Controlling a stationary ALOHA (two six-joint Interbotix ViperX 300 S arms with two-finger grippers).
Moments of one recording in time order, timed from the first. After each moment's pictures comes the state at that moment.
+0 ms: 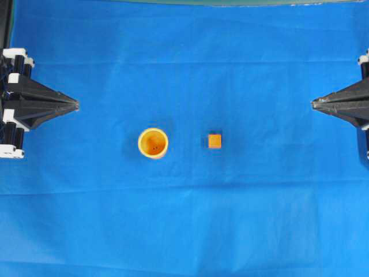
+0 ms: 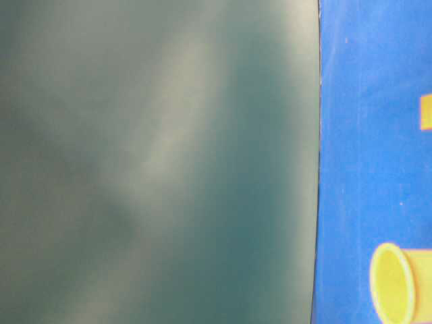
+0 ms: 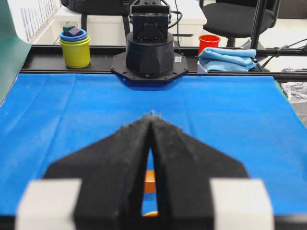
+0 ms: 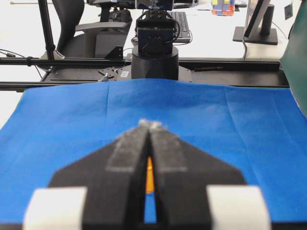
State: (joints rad) left arm 0.00 -0.97 1.19 0.00 -0.29 0.00; right arm 0.00 -0.96 1.17 0.00 -0.29 0.00
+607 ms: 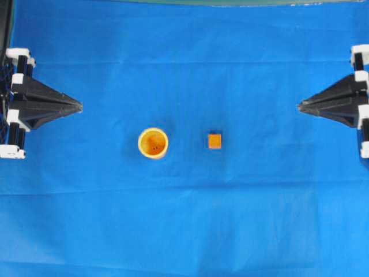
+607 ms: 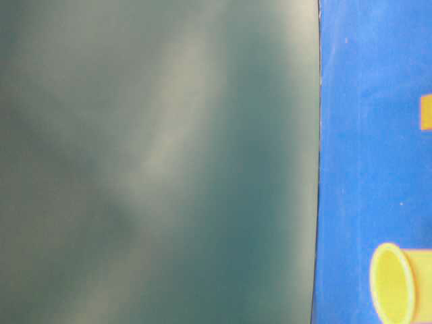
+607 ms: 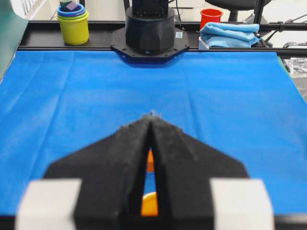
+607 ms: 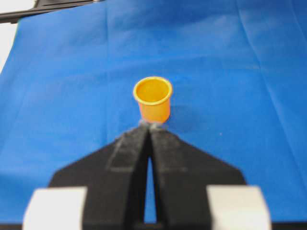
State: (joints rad) left arm 0.00 -0.96 1.14 0.01 -0.17 0.00; right arm -0.03 -0.86 0.96 0.04 0.14 0.11
